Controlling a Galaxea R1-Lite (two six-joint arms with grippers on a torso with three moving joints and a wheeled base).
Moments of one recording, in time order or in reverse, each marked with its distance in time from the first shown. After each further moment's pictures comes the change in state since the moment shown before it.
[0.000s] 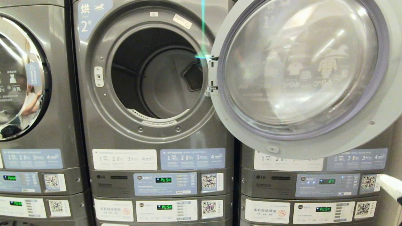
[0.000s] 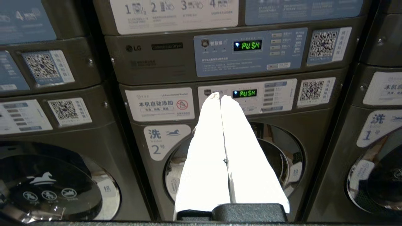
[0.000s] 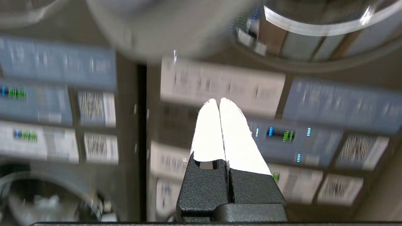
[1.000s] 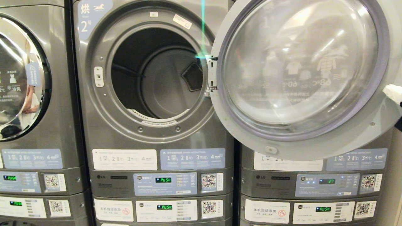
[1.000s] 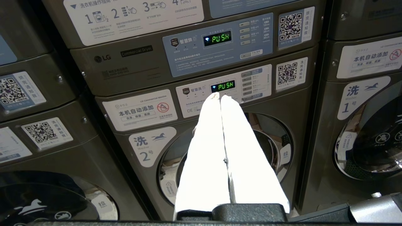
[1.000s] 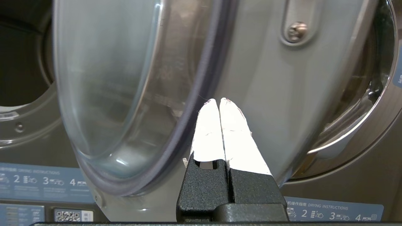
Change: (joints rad) left arm -0.152 0.026 0.001 -0.002 0.000 0.039; right arm -0.070 0.344 -0.511 -0.103 0.023 0.008
